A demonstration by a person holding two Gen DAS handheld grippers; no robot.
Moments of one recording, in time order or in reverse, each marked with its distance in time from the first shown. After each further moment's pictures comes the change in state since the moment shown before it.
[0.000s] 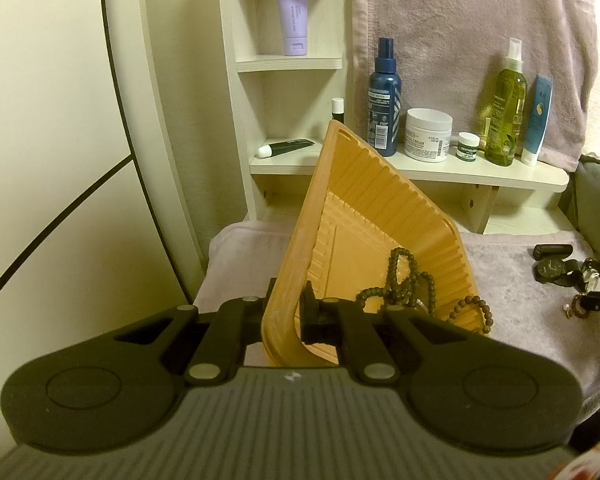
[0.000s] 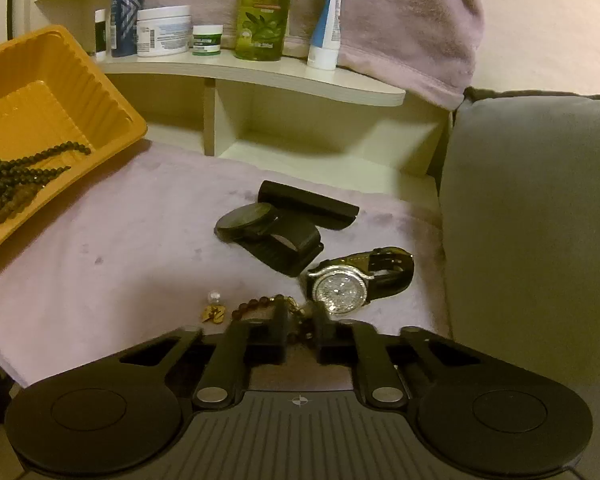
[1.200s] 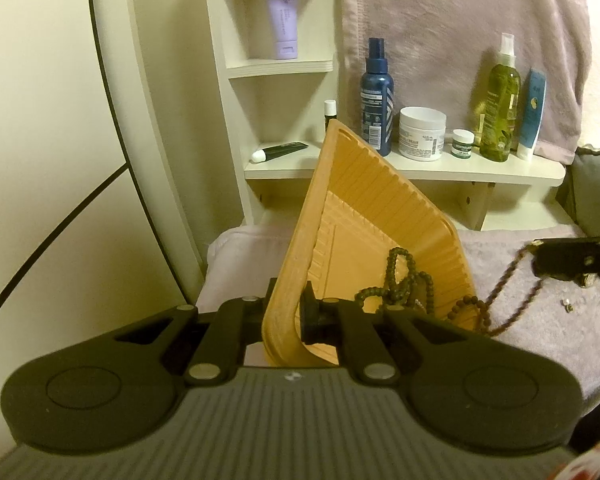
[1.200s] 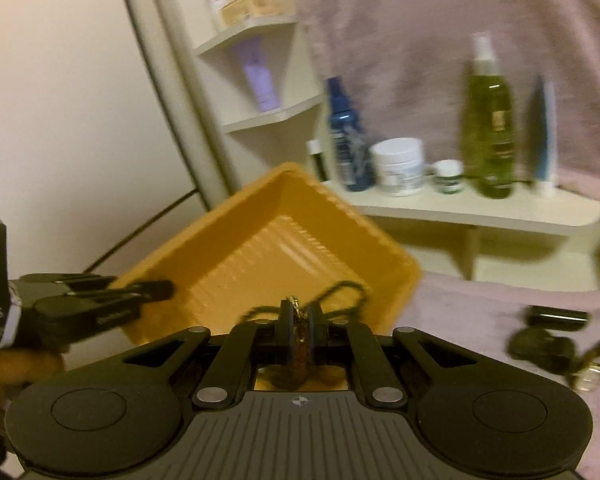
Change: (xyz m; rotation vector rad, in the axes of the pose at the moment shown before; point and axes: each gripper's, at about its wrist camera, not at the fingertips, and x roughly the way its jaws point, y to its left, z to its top) left arm -0.004 -0.002 0.003 0.033 -0.005 -0.005; right arm -0.083 0.126 0.095 0.115 -0.148 0.557
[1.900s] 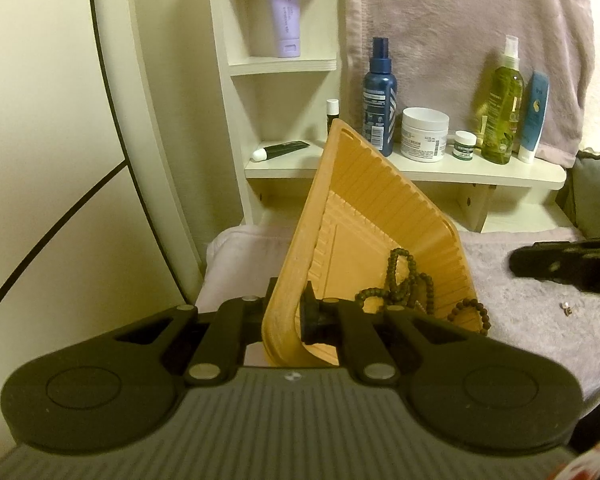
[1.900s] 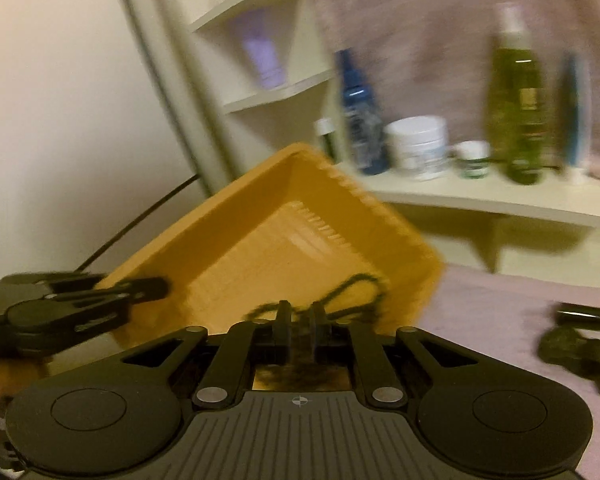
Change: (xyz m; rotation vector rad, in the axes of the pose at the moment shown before) left arm 0.002 0.002 0.002 -0.012 0.008 -0.005; right arm 0.012 -0.015 -0.006 0.042 0.005 -0.073
